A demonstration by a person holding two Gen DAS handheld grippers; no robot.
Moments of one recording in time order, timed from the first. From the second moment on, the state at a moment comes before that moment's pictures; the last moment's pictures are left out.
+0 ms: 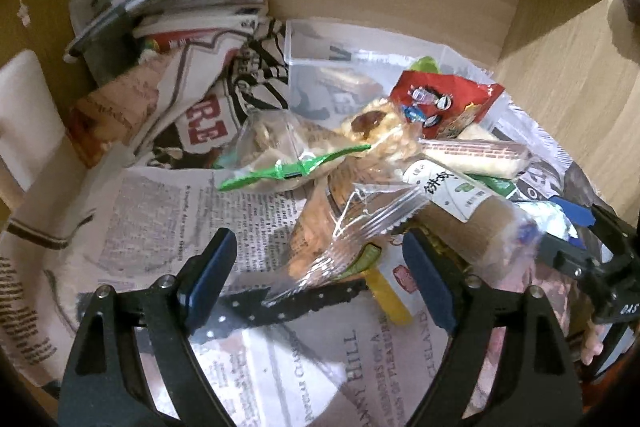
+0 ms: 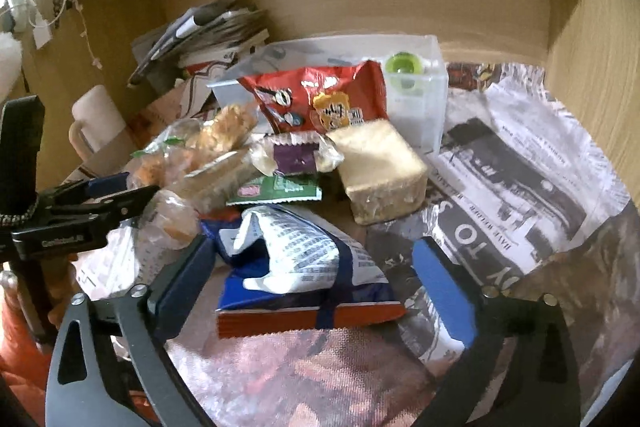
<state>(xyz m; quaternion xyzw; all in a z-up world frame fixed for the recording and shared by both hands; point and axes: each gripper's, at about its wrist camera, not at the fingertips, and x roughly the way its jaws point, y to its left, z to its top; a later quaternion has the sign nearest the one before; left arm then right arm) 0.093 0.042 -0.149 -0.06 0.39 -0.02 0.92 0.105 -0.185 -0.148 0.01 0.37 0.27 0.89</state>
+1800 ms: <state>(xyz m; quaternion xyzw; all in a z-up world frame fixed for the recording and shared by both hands) 0.100 0.039 -0.058 -0.08 0.27 -0.04 0.96 0.115 -0.231 -0.075 0.03 0.24 0.26 0.94</state>
